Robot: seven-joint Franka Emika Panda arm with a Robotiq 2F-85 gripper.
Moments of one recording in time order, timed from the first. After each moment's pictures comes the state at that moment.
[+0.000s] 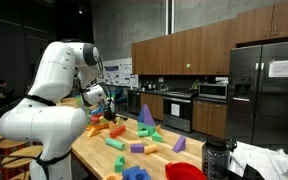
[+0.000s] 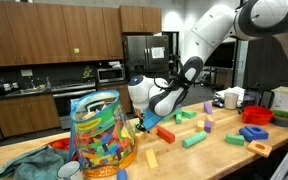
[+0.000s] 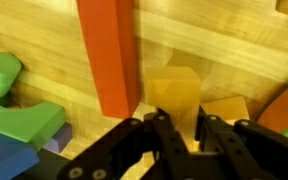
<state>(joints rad) 0.51 0.47 0.03 -1.93 -0.61 2.38 0.99</state>
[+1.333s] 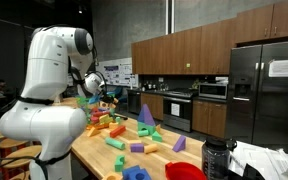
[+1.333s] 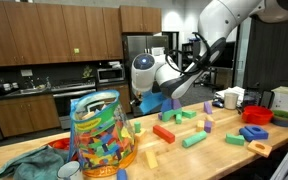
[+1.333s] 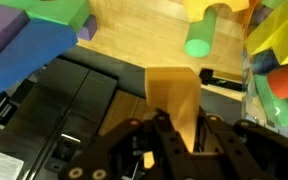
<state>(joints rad) 0.46 0.23 0.13 -2.01 -1.11 2.40 1.37</state>
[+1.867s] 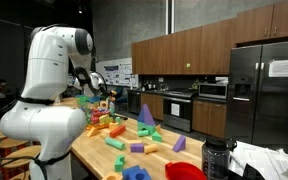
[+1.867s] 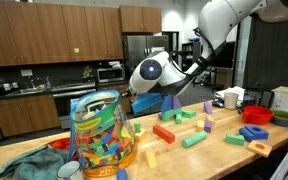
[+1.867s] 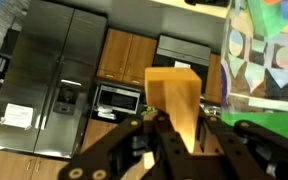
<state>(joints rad) 0.43 0.23 0.19 -1.98 -1.59 2.41 1.84</state>
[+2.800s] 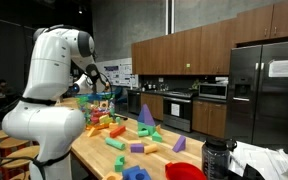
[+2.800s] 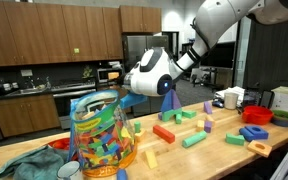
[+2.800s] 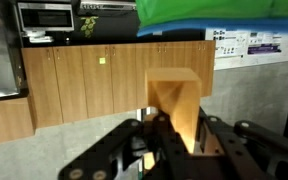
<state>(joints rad) 0.36 0.25 0.31 -1.92 -2.38 2.41 2.52</state>
